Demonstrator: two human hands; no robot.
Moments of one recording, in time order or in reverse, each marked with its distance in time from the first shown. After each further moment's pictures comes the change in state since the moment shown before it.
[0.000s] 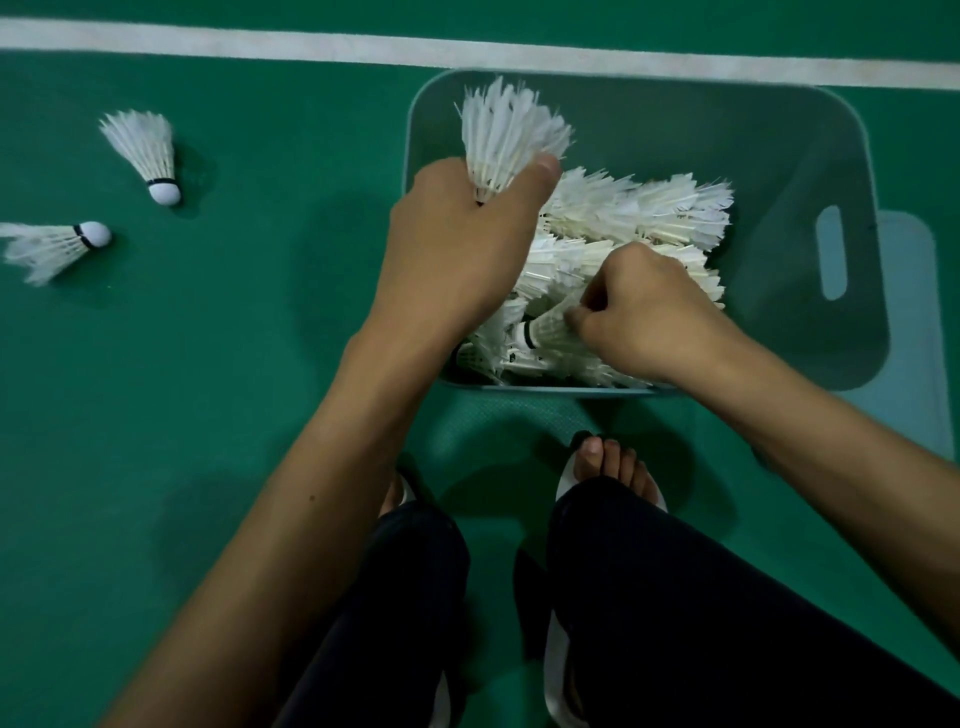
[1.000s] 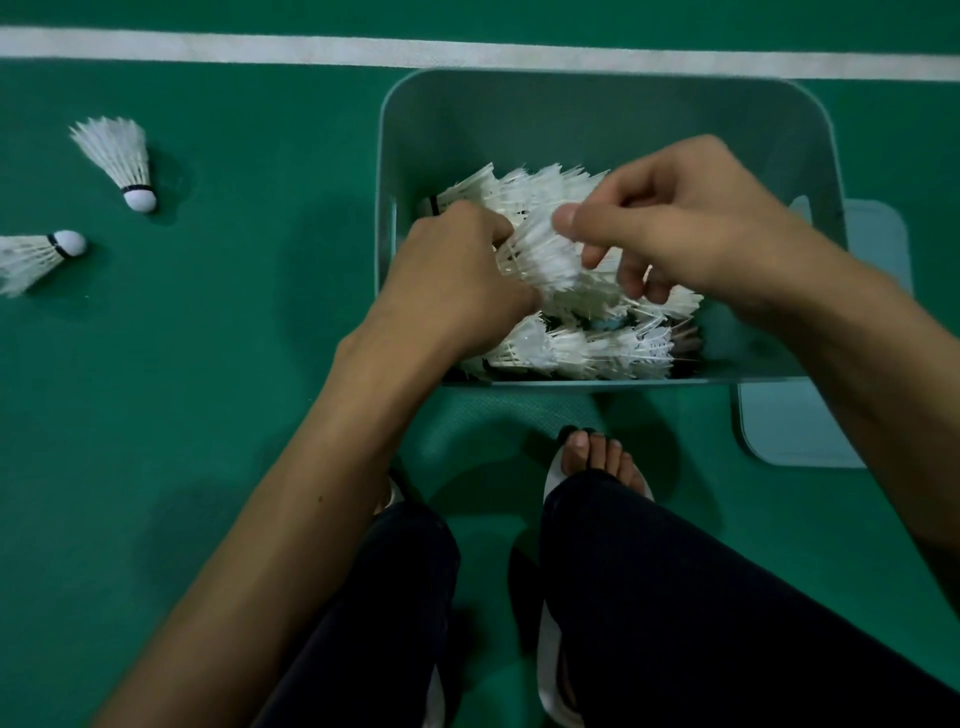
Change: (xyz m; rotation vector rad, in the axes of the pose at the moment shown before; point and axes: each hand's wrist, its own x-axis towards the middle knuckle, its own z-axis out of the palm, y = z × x) left_hand -0.002 -0.008 0.007 0.520 -0.268 0.132; right_hand -0.012 0.004 -0.055 0.530 0.002 -0.163
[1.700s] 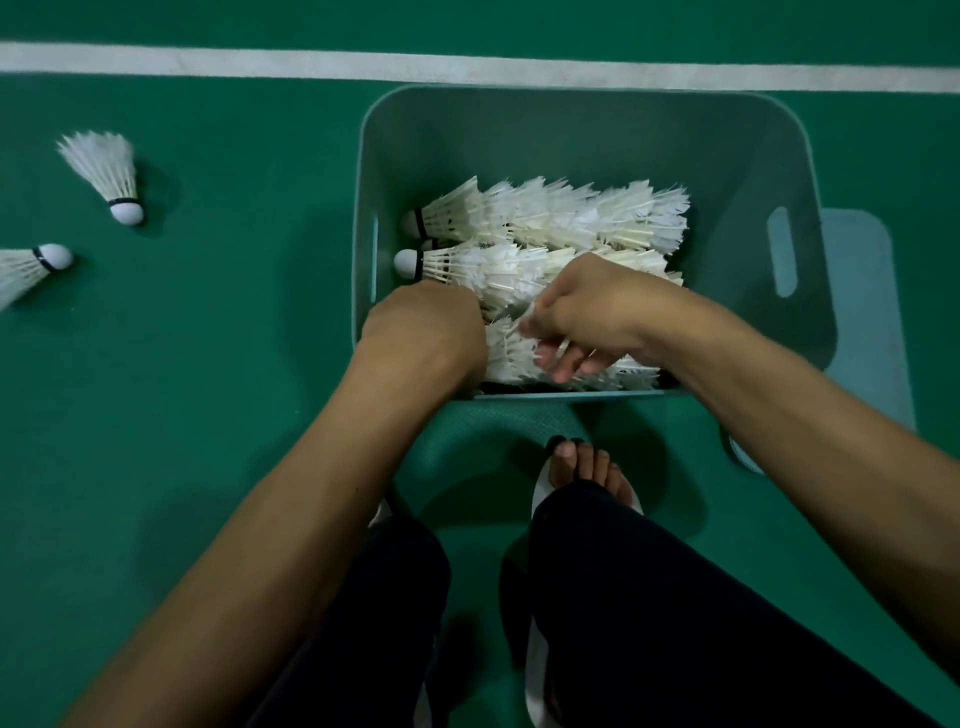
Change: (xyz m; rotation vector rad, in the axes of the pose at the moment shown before) left_hand 0.001 0.002 0.015 0.570 -0.327 -0.168; right_hand 0.025 0.030 0.038 -0.113 -0.292 0.388
